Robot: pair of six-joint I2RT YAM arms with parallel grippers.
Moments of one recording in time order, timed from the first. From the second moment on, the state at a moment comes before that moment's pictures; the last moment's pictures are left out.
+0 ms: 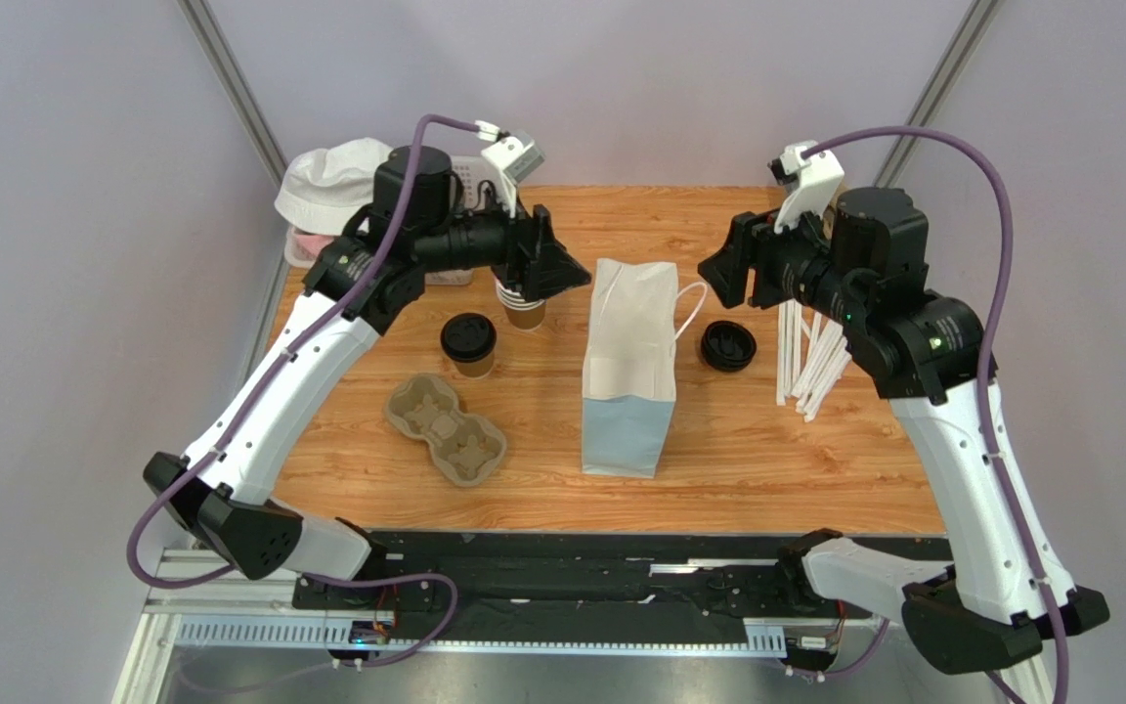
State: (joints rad) left arm -0.54 1.40 1.66 -0.56 0.63 -0.15; right arm 0.40 1.12 1.62 -0.84 -0.15 0.09
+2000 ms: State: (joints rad) left arm -0.64 1.39 1.56 -0.56 0.48 -0.30; right arm 0.26 1.12 1.53 -1.00 -0.50 0.24
